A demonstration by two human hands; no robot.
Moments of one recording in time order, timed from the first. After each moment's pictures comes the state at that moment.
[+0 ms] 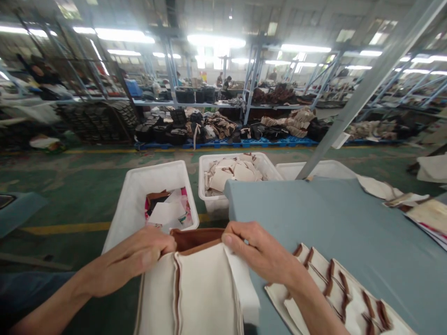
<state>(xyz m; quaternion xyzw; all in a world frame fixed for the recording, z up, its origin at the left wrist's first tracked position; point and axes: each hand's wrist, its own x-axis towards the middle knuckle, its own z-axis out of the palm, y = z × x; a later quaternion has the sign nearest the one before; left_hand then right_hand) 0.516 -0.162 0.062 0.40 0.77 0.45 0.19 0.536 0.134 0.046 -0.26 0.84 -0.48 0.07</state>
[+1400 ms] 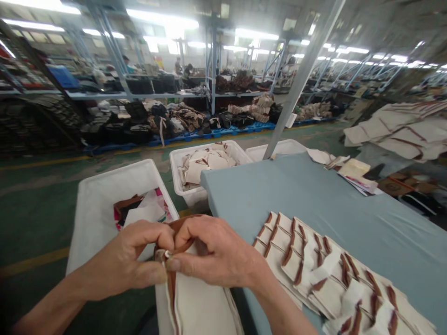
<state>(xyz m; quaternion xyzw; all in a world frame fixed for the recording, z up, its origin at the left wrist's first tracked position) 0.513 -0.112 0.070 0.41 0.68 0.54 0.27 0.574 0.098 0.047 -0.27 0.76 -0.59 -0.05</state>
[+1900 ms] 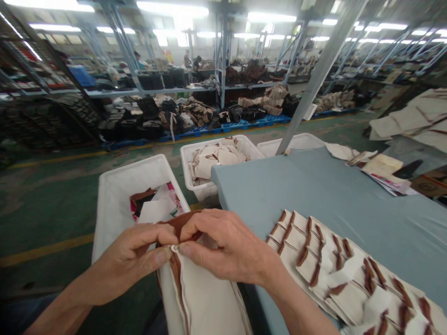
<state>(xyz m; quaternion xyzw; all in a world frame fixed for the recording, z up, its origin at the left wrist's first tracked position) 0.520 -0.139 0.066 0.39 0.74 0.52 0.19 0.564 0.084 0.052 -0.31 0.79 -0.52 -0.09</state>
